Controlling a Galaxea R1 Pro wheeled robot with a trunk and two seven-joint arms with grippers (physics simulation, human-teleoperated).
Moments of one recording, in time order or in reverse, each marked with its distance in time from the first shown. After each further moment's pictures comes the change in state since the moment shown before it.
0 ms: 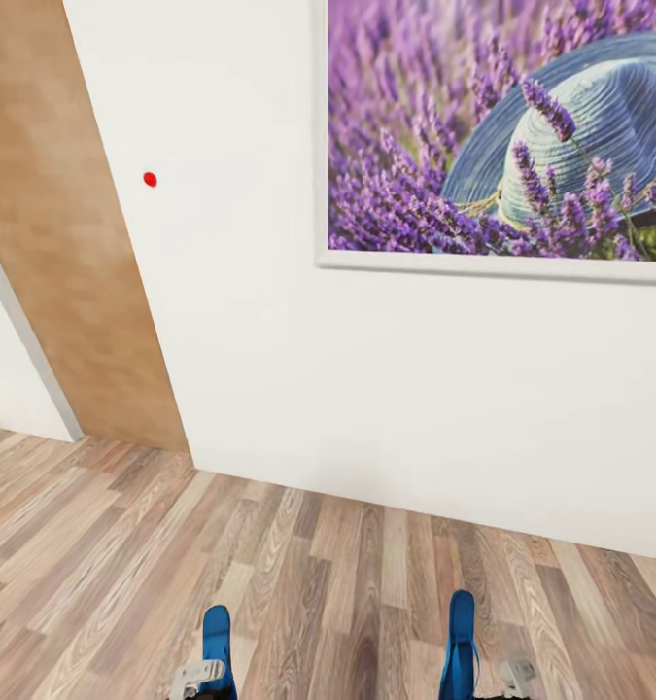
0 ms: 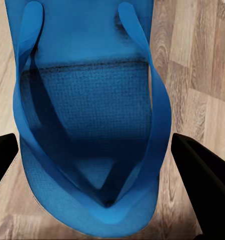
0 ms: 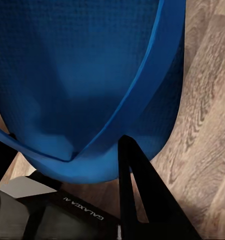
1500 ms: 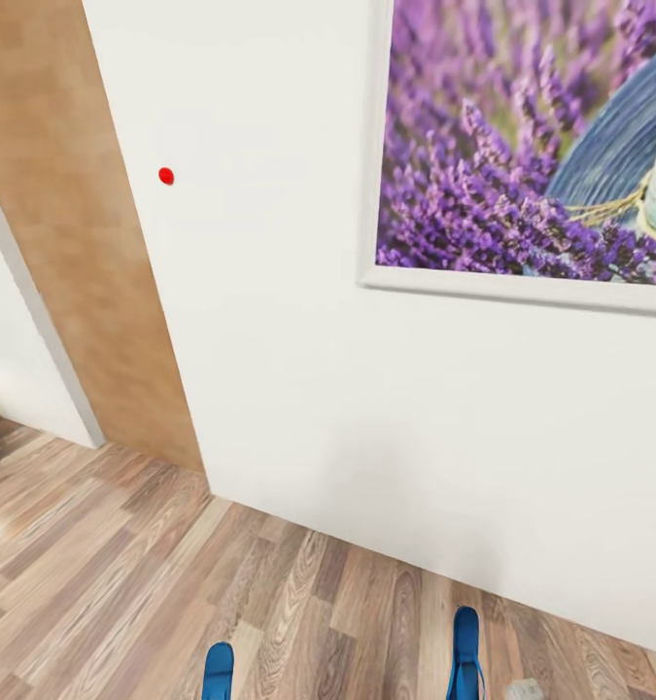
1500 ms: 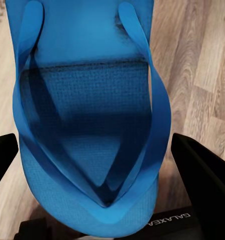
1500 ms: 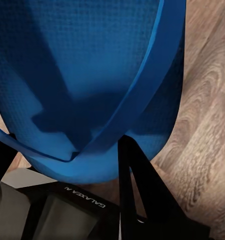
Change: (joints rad) left arm 0.000 0.000 -0.097 0.117 -0.004 -0.003 0.003; right arm 0.041 0.000 -0.007 0.000 -0.003 -0.010 -0.003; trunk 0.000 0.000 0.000
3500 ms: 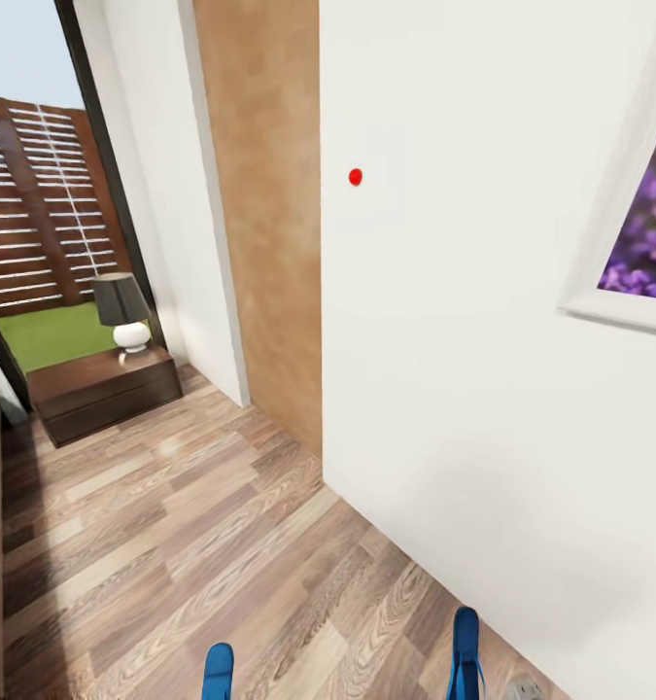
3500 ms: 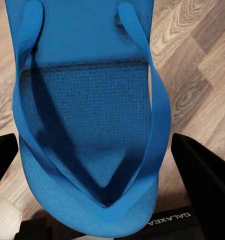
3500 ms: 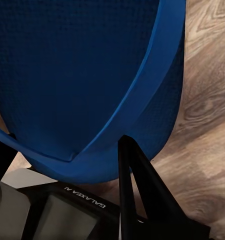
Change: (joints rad) left arm 0.000 0.000 0.000 0.001 -0.001 0.000 0.000; right arm 0.000 0.001 0.000 0.000 0.000 0.000 0.000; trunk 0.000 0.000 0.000
